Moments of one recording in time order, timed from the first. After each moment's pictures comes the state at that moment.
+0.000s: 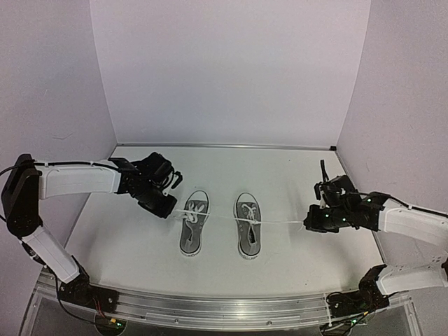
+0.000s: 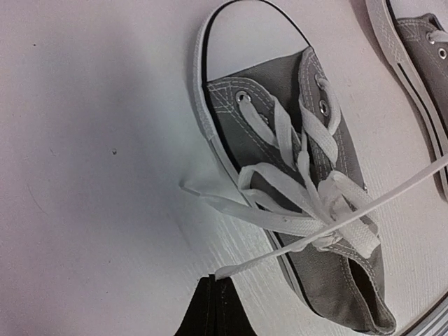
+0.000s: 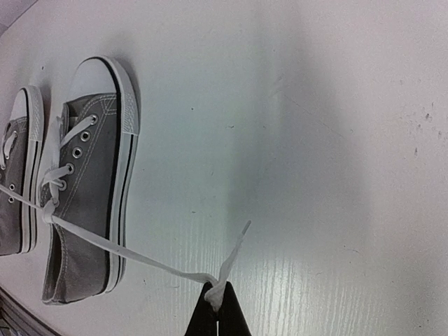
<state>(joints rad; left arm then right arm) -0.74 1.58 1.06 -0.60 -0.06 -0.22 0.61 1.10 0.65 -0.48 0.06 0.65</state>
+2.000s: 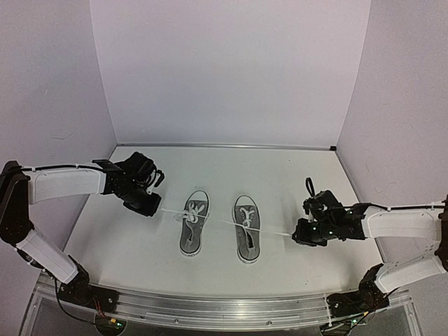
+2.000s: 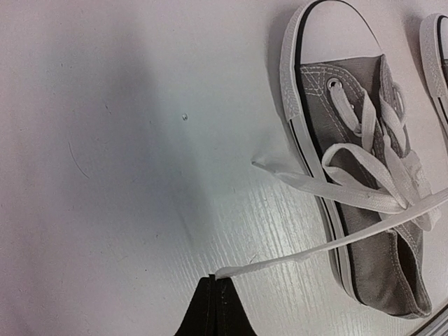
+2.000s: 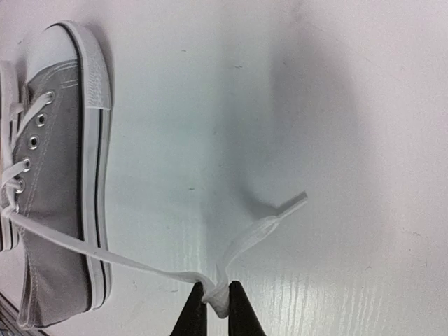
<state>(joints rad) -0.62 1.47 0.96 -0.60 -0.06 -0.23 0.70 1.25 0.55 -0.30 0.05 0.78</state>
